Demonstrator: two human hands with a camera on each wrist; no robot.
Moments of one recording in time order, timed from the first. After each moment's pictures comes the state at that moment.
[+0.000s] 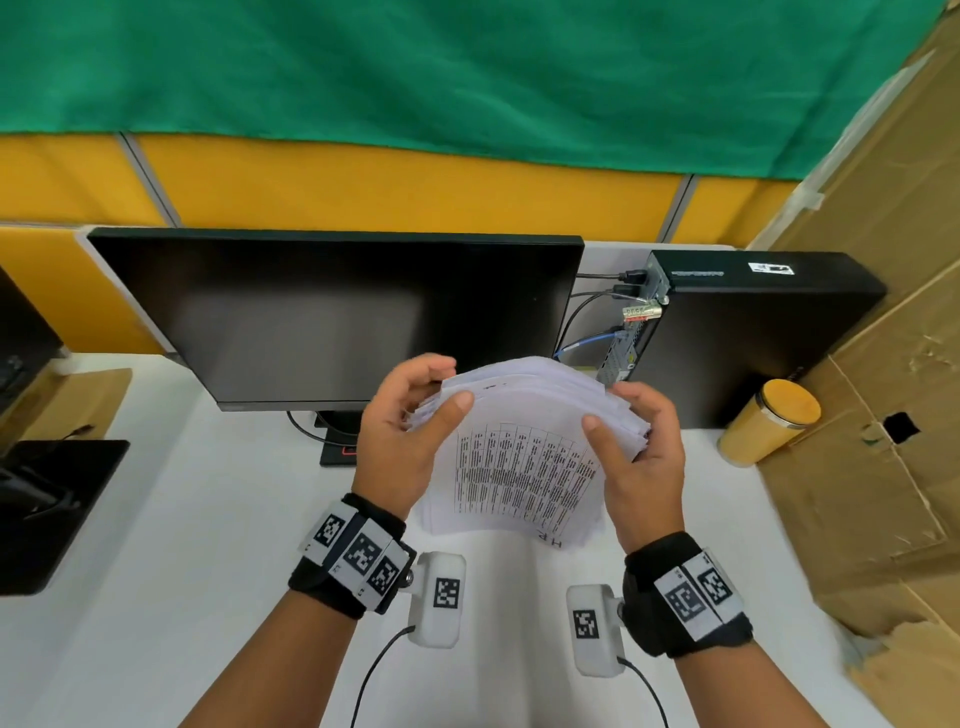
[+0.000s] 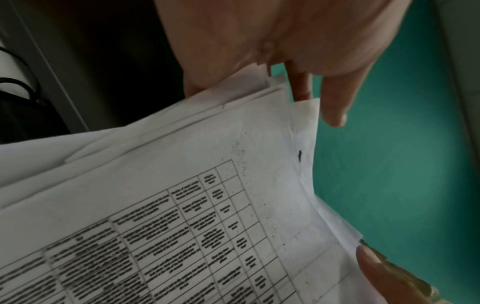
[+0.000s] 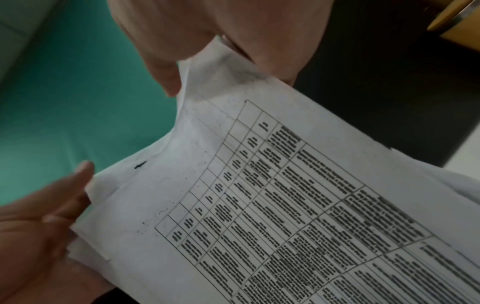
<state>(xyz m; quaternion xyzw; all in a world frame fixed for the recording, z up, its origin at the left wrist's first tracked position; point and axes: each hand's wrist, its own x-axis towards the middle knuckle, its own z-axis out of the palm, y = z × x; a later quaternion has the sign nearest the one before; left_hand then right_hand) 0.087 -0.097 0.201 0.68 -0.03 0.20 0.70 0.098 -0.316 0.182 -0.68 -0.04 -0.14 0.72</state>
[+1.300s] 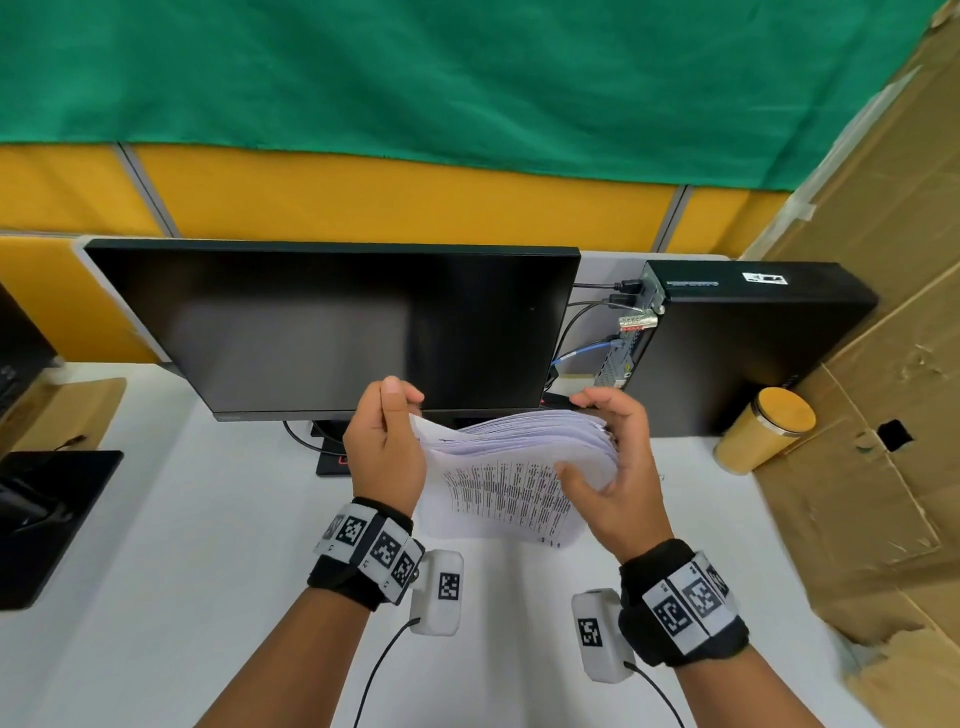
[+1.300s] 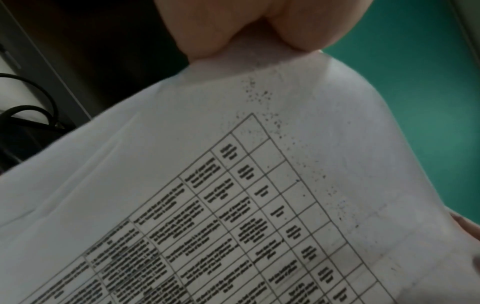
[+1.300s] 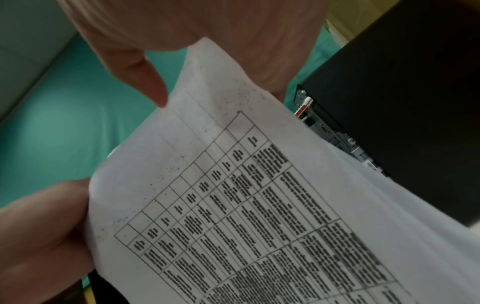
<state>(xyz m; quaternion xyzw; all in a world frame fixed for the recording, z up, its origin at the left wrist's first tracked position) 0.104 -0.102 0.189 0.73 0.14 0.31 0.60 0.098 -0.313 0.190 -0.74 -0.20 -0.13 0.62</state>
